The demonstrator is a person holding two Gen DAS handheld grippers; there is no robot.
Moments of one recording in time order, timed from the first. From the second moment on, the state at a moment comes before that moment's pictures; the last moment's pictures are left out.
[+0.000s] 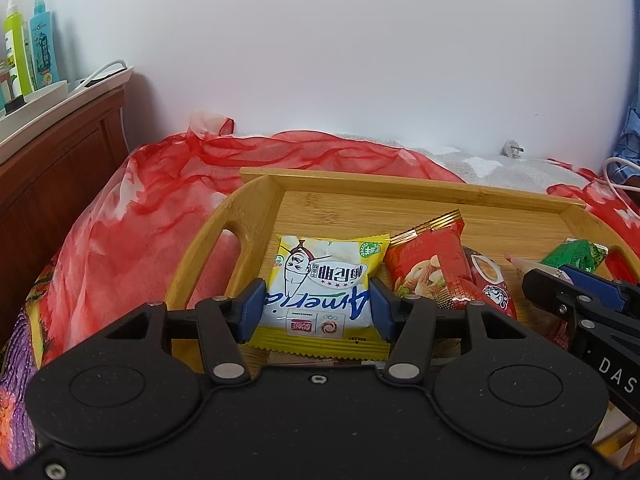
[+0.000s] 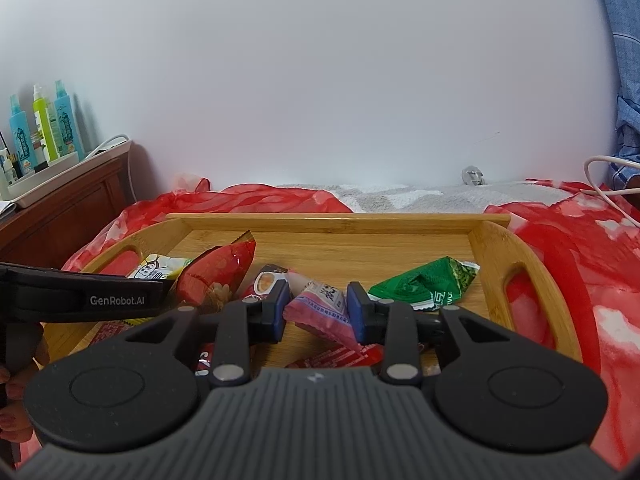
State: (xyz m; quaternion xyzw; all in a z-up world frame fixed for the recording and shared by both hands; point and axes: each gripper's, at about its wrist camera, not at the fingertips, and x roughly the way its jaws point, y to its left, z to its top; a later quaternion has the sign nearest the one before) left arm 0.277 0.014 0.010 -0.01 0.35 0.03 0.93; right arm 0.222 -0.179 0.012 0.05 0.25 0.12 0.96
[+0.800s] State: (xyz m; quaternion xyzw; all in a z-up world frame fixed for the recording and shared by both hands) left arm 0.239 0.012 0.035 0.00 0.34 0.02 0.94; right arm 0.196 -0.181 0.031 0.05 0.22 0.12 0.97
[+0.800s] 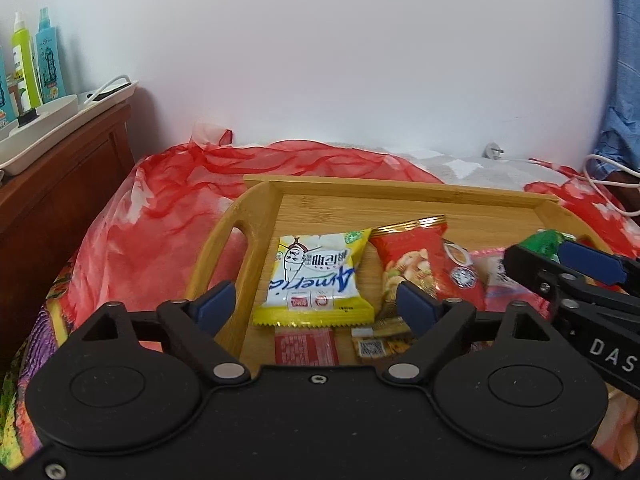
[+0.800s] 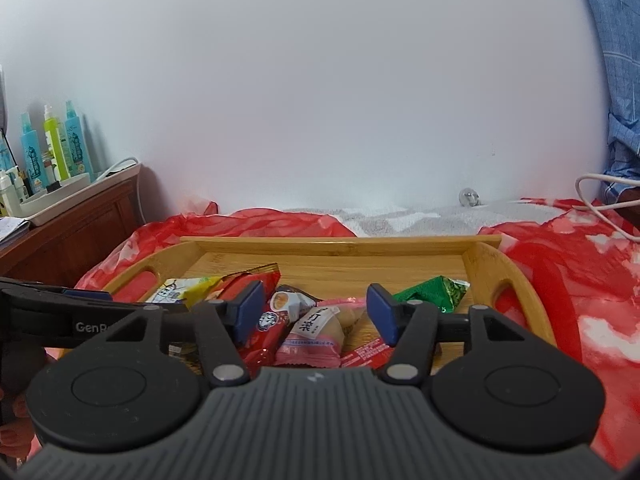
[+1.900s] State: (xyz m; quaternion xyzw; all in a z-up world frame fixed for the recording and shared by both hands) left arm 0.067 0.054 0.061 0.01 0.32 0.01 0.95; right arm 0.078 -0.152 0.041 0.01 0.19 0.15 0.97
